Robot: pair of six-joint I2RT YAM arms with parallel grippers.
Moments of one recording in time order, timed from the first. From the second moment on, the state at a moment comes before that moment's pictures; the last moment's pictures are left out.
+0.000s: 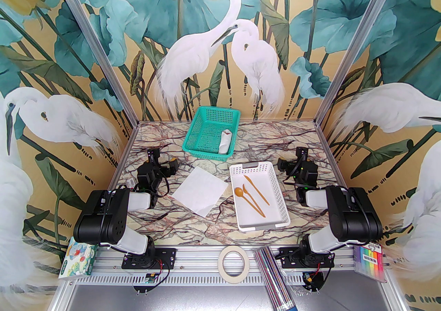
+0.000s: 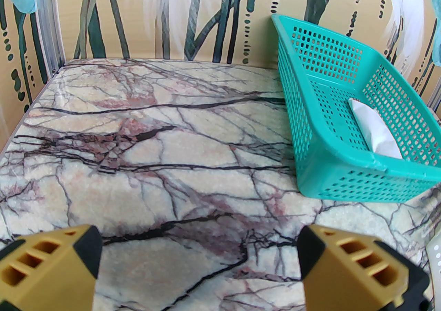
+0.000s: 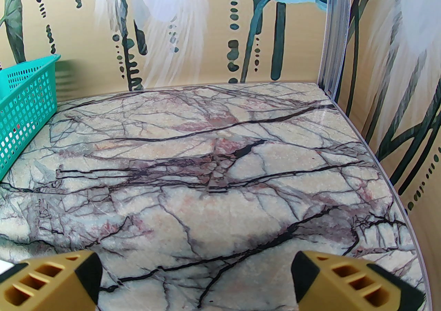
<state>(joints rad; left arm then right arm) 0.02 1.54 0.38 0.89 0.07 -0.07 -0.06 1.55 0.38 0.86 -0.05 0.05</state>
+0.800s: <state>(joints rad) 0.03 1.26 0.82 0.16 0.21 -0.34 -0.06 1.12 0.91 -0.33 -0.11 0.18</state>
